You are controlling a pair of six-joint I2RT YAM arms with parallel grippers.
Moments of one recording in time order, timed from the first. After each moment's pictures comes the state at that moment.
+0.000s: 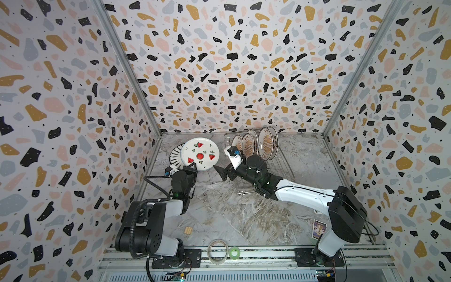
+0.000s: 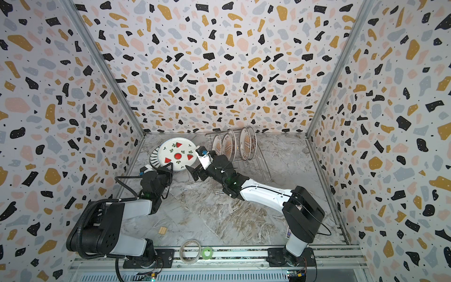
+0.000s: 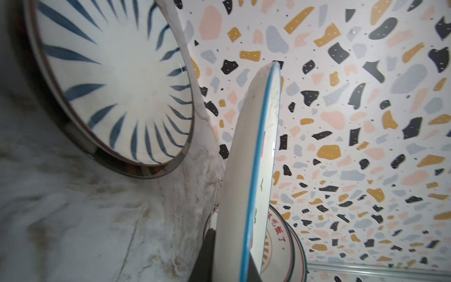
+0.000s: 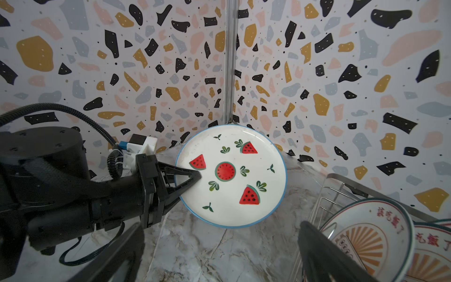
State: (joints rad) left arm -0.08 1.44 0.39 0.83 0.01 -1.34; right arm 0.94 1.69 1.18 0.40 -0.01 -0.03
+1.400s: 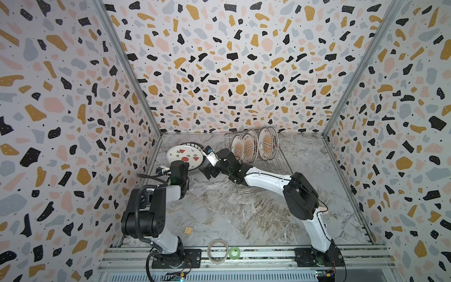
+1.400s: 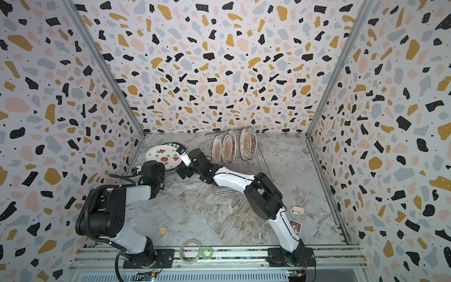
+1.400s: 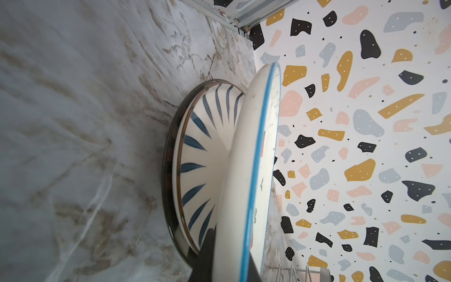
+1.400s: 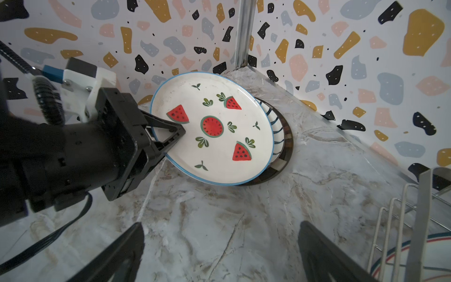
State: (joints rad) left arm 0.02 1.62 0.62 0.52 -0.22 -1.34; right arm 0.93 2.17 1.71 0.07 -0.05 -0.06
